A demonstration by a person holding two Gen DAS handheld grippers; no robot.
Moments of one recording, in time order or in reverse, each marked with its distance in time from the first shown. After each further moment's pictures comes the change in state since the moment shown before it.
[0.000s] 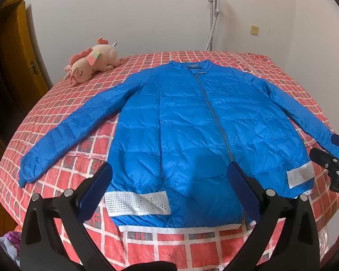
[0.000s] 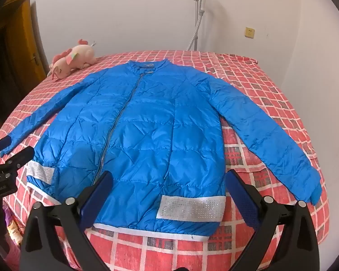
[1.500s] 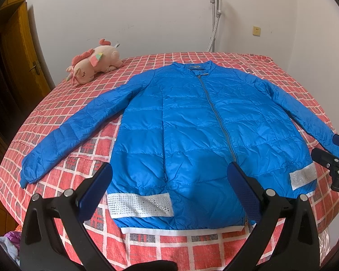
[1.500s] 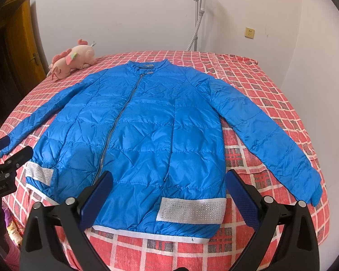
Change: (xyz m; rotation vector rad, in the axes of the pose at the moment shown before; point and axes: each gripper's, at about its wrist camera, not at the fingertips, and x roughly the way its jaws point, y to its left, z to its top) left arm 0.001 0.011 0.003 0.004 -0.008 0.009; right arm 0.003 0.000 0.001 0.001 -0.002 0.003
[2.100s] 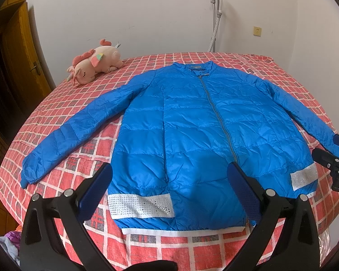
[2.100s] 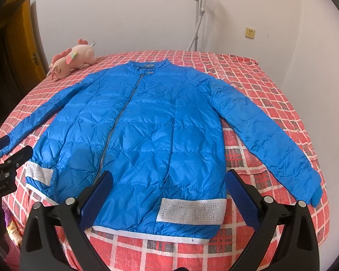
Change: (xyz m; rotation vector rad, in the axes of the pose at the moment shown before) left arm 0.000 0.003 0.000 0.001 -0.002 0.000; right arm 0.001 0.001 0.000 -0.001 -0.002 0.000
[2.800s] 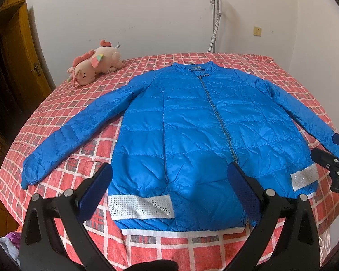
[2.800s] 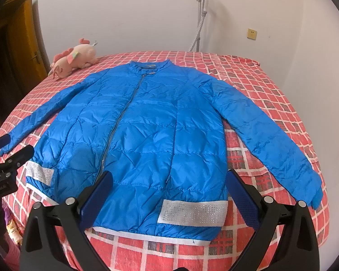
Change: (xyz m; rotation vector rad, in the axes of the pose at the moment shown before) left arm 0.000 -0.001 0.000 0.001 0.000 0.002; right arm 0.001 0.001 0.001 -0.005 -0.002 0.002
